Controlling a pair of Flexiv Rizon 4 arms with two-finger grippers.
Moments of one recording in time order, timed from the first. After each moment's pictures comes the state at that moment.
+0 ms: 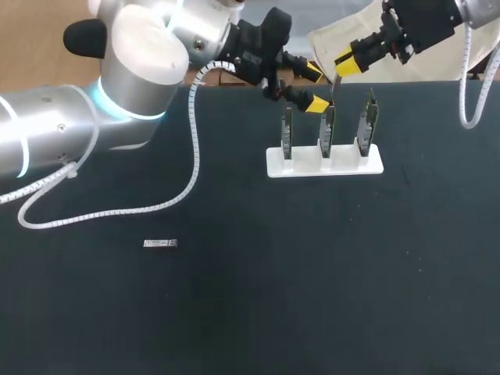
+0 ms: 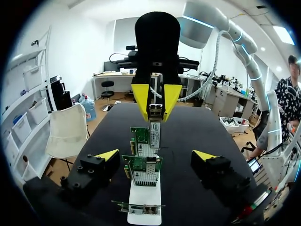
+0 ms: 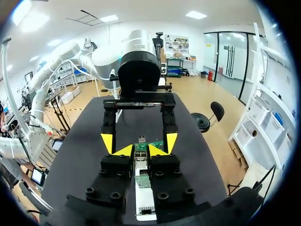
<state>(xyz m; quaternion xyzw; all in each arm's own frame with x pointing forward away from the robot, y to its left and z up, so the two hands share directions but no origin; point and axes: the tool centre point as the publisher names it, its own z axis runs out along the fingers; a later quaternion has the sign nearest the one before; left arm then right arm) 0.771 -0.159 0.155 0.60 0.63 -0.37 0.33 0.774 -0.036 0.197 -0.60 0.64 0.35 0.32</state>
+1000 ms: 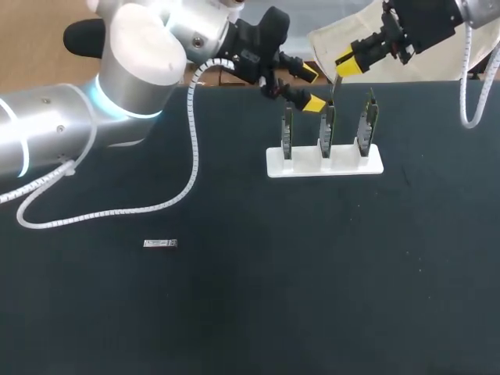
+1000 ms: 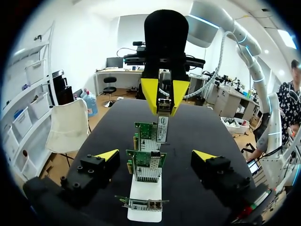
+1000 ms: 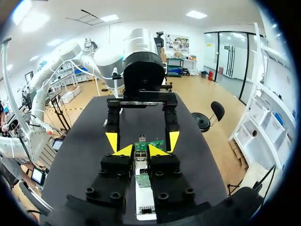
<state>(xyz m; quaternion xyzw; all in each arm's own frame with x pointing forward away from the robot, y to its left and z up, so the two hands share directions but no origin) 0.775 -0.154 0.151 0.59 0.64 -0.37 0.32 0.773 -0.037 0.197 -0.60 0.64 0.35 0.32</state>
